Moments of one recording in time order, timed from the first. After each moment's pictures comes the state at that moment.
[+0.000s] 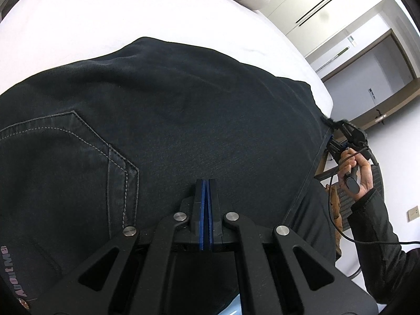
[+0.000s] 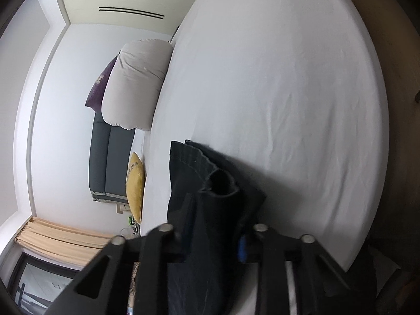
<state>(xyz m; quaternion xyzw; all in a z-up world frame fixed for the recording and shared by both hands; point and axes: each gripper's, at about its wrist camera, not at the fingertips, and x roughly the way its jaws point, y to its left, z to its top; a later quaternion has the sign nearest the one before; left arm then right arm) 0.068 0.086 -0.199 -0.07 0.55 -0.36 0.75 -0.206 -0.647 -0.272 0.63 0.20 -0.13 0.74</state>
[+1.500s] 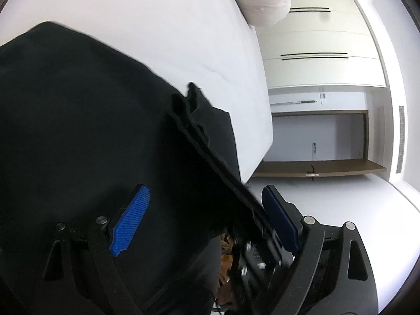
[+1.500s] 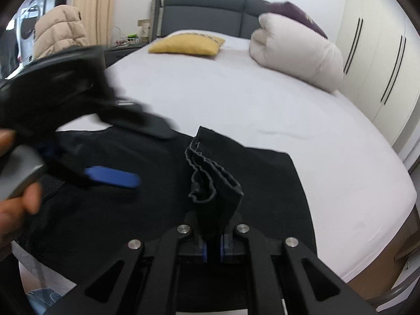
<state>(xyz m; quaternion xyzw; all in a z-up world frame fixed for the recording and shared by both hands) 0.160 -0.001 -0.201 -0.31 0.62 -0.40 0.60 -0.111 -0.315 -0.171 -0.05 0.39 -0.04 0.92</state>
